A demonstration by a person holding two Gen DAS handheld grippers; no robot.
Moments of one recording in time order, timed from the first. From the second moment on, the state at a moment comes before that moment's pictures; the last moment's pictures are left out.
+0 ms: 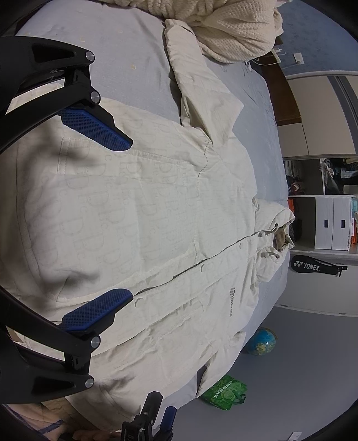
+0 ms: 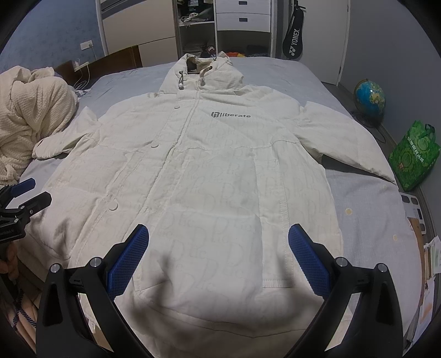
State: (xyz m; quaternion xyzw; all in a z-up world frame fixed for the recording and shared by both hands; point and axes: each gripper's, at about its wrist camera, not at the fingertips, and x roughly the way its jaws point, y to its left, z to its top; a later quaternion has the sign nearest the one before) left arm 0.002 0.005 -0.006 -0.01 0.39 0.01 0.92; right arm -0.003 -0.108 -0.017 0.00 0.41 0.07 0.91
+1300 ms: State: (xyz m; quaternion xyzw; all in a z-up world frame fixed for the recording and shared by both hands) left arm 0.002 0.001 -0.010 -0.01 0.40 0.01 0.92; right arm -0.001 -0.111 -0.018 0.01 0.42 0.07 0.91
